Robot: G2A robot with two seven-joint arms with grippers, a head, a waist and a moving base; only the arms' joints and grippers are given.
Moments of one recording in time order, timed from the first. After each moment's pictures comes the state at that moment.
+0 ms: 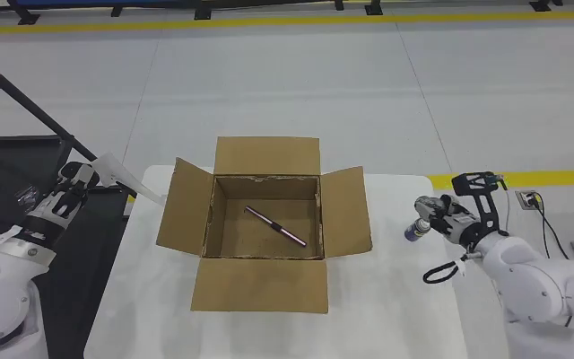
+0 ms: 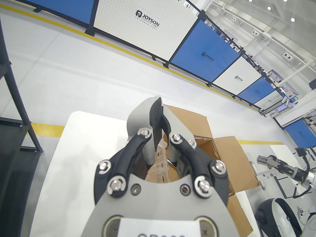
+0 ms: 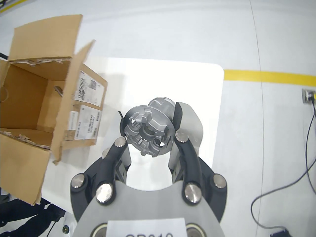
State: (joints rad) left arm 1.17 -1.15 -2.02 -1.84 0.44 -0.20 -0.62; right arm -1.11 -1.16 1.62 -2.00 -0.93 -0.05 0.94
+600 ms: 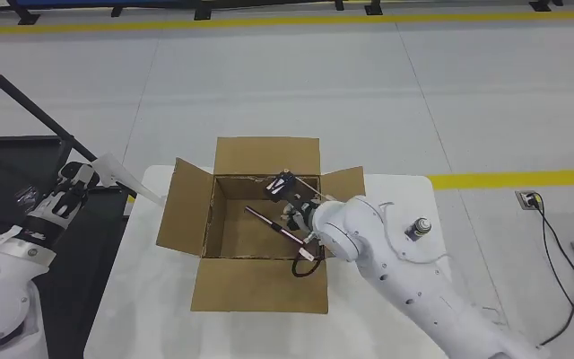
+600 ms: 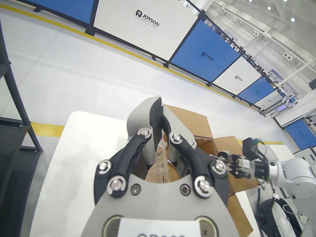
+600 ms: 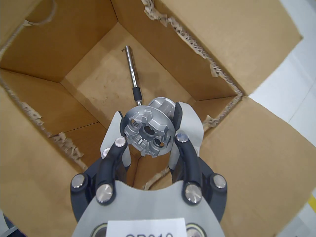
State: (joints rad) left arm 1.17 -1.15 -2.02 -1.84 0.44 -0.20 -0.62; right arm -0.38 -1.39 0.64 -1.26 -0.95 -0.01 0.97
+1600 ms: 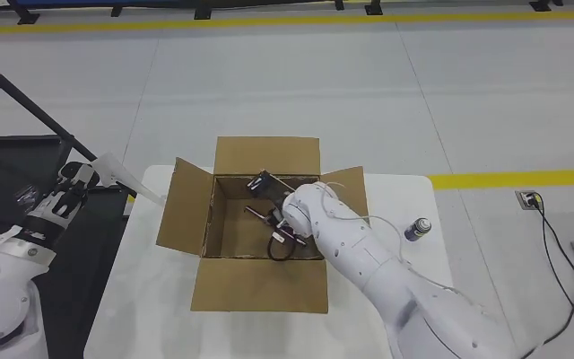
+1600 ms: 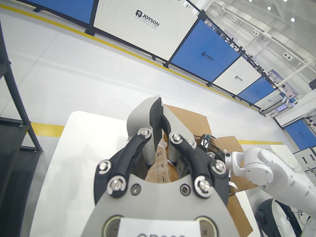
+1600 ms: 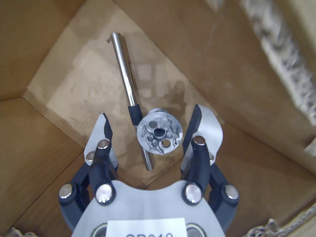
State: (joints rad) left arm 1.17 -1.15 -2.02 -1.84 0.44 -0.20 -0.62; right arm -0.12 -1.76 0.42 -0.44 -0.80 -0.17 0.69
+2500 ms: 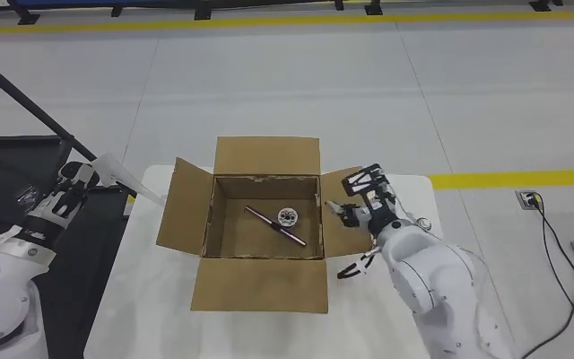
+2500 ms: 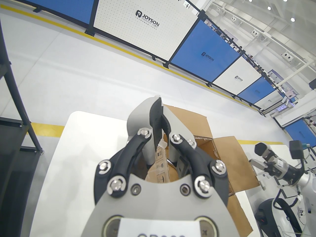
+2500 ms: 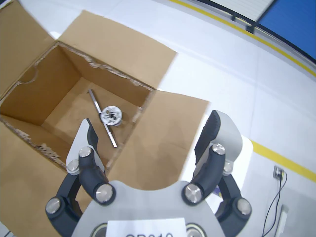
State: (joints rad) left arm 1.17 -1.15 -2.02 -1.84 0.44 -0.20 -0.62; right arm -1.03 -1.33 1.35 -1.96 -1.38 -0.03 0.84
